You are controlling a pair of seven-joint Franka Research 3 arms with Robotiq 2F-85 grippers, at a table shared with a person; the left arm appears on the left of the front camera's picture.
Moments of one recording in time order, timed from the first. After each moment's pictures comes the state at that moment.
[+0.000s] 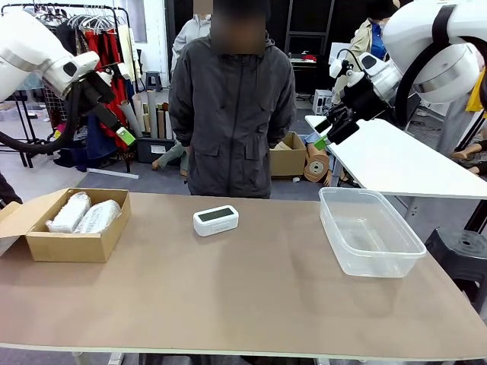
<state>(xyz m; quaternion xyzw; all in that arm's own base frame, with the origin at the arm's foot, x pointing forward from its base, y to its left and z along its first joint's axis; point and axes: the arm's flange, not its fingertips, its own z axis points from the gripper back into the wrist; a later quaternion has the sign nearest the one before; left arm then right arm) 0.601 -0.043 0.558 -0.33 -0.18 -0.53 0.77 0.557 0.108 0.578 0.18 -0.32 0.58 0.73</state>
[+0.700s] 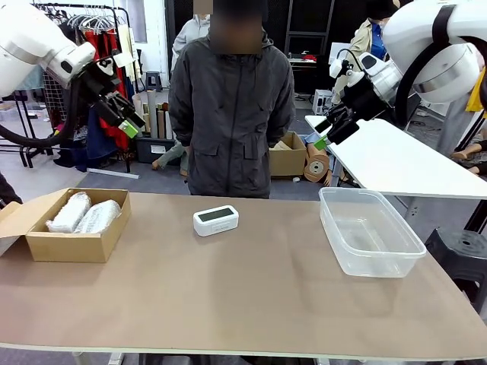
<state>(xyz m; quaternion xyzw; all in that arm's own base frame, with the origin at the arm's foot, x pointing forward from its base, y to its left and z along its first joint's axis) 0.614 -0.054 0.583 -0.26 -0.28 -0.65 0.65 0.557 0.108 0.578 0.18 -0.32 0.58 0.73</state>
